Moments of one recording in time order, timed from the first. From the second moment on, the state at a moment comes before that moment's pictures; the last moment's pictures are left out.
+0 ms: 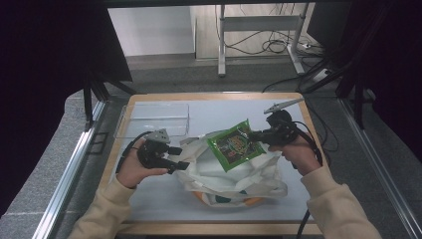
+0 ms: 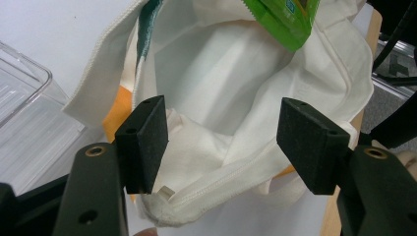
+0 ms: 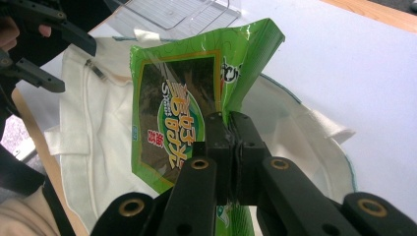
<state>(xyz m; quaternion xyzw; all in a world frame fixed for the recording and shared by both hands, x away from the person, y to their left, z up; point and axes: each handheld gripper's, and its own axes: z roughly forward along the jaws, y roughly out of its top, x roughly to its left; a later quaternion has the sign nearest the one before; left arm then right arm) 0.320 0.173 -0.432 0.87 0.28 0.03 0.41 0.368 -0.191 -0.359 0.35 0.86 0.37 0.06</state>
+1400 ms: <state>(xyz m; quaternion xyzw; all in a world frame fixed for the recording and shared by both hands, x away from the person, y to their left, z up) 0.338 0.131 -0.402 0.87 0.24 0.02 0.42 0.368 -0.169 -0.363 0.25 0.89 0.37 0.06</state>
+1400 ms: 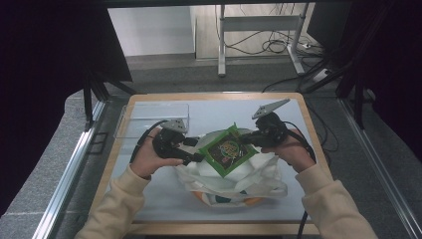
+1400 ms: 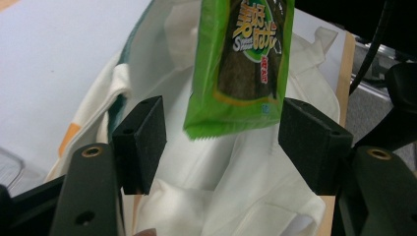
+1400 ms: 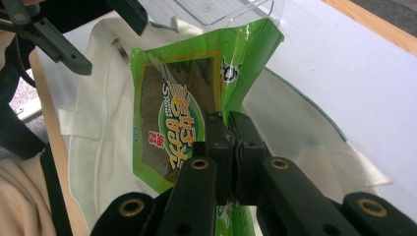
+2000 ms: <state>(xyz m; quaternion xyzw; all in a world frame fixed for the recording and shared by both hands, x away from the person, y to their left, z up) 0.349 0.118 -0.421 0.89 0.23 -0.02 0.40 0.365 -0.139 -0.365 0.19 0.91 0.37 0.06</state>
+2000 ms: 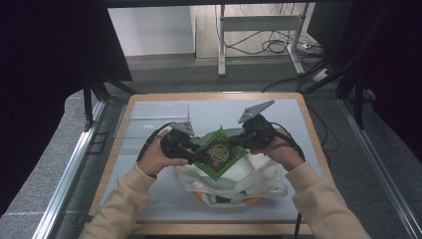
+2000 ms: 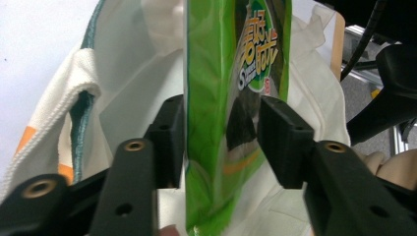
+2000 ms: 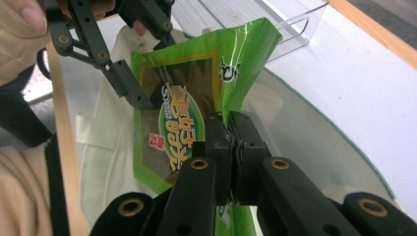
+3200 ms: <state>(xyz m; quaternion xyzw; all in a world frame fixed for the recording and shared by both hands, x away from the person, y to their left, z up) 0.346 0.132 -0.418 0.88 0.24 -0.01 0.41 0.353 -0.174 -0.372 0.28 0.85 0.44 0.08</state>
